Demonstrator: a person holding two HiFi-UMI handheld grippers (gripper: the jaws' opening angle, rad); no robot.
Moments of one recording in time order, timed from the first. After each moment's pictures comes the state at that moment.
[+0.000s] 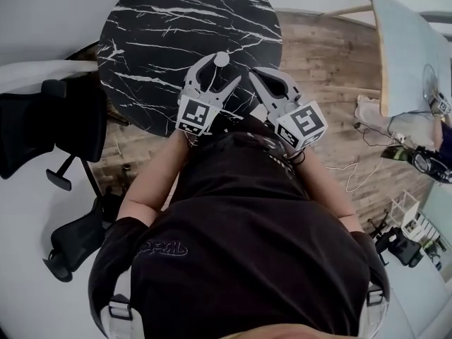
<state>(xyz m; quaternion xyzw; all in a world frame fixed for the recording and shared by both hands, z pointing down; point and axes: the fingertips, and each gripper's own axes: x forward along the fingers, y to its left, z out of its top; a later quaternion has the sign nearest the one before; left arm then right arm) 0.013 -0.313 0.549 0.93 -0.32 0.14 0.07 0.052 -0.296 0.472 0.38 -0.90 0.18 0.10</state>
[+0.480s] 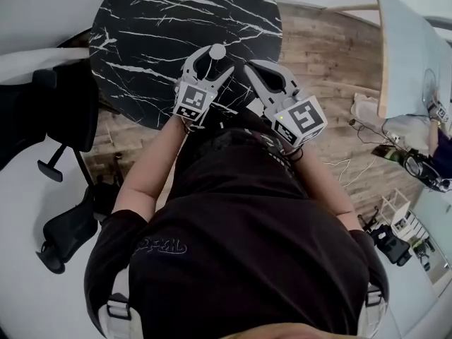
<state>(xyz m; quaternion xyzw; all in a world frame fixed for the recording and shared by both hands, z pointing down) 0.013 -0.325 0.622 0.92 -0.33 0.19 0.09 0.048 -0.307 0.479 0.35 -0.91 0.19 0.10</state>
